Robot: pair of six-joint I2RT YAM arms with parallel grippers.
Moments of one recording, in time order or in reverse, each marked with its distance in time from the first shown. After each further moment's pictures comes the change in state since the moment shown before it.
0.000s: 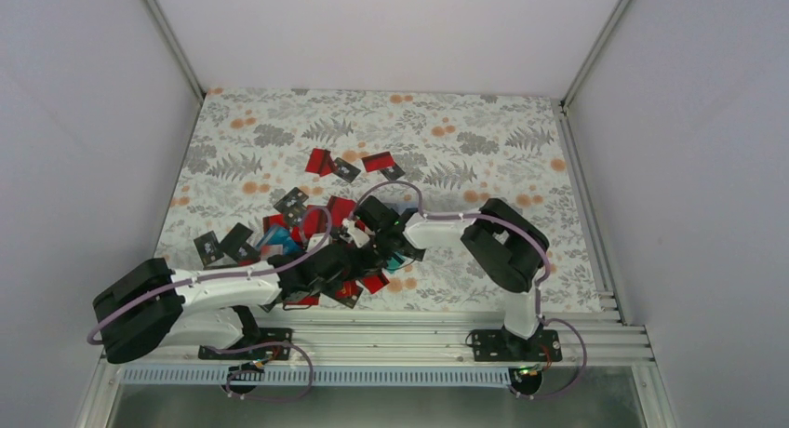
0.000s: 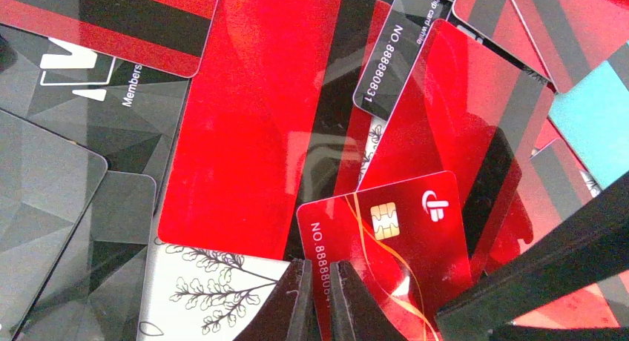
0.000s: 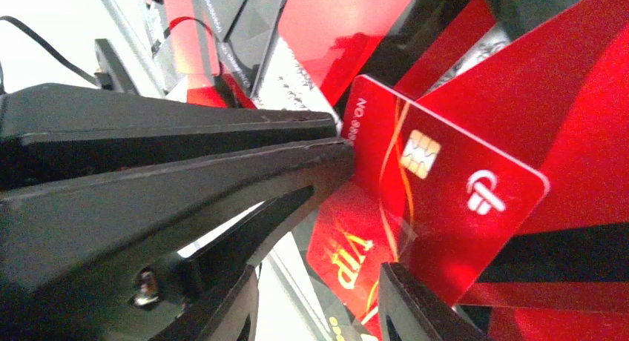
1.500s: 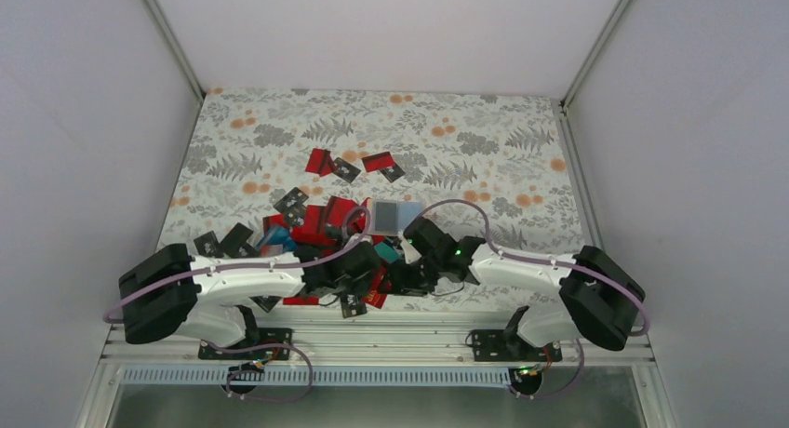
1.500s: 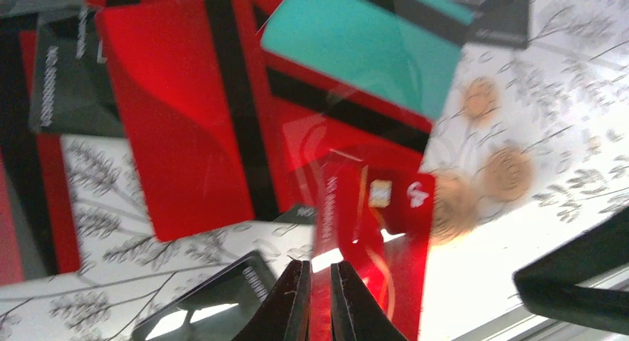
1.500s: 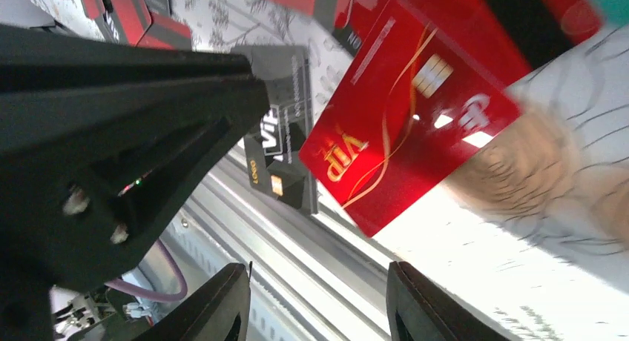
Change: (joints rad) left arm -0.135 0.142 0.262 -0.085 0.091 0.199; right arm -0.026 -0.573 -0.454 -0.030 0.199 0.298
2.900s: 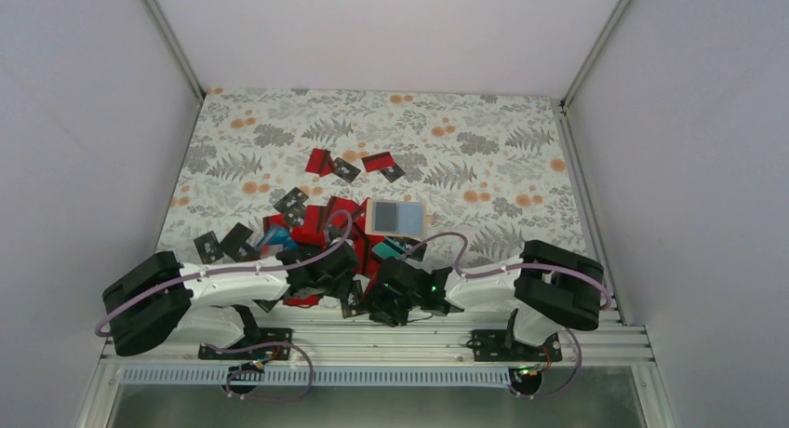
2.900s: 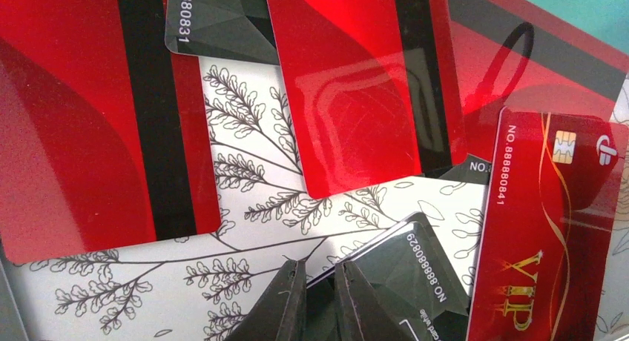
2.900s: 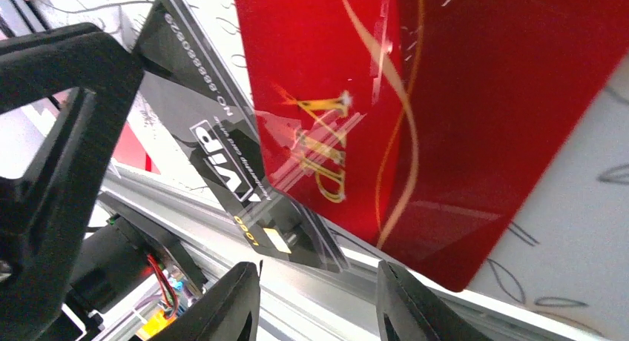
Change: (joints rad) left arm 0.112 -0.089 -0.183 0.039 0.054 0.098; right arm 0.312 0.205 -0.088 0.445 0.243 0.766
